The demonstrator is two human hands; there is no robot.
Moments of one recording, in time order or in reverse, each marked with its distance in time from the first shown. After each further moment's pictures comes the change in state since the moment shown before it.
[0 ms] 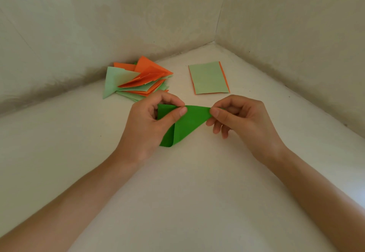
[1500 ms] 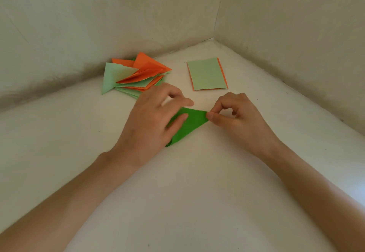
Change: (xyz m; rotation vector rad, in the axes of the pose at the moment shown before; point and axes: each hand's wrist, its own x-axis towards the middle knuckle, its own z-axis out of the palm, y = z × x) left_hand -0.002 -0.005 -0.006 0.828 -0.108 0.528; right_hand 0.001 0.008 -0.003 -0.546 0.017 -0.018
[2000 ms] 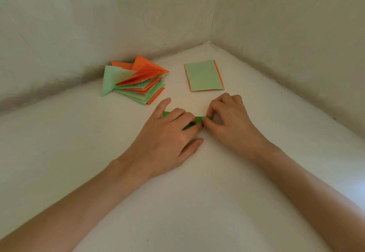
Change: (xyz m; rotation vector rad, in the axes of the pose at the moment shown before) left_hand -0.009 0.018 0.011 0.380 -0.362 0.171; right_hand 0.004 0.005 0.012 -0.374 -0.004 -0.044
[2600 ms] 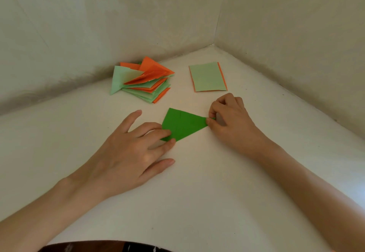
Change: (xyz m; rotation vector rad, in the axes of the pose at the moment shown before) left_hand -0.063 -0.022 -0.022 0.050 0.031 0.076; right_hand 0.000 0.007 0.004 -0.044 -0.015 -0.075
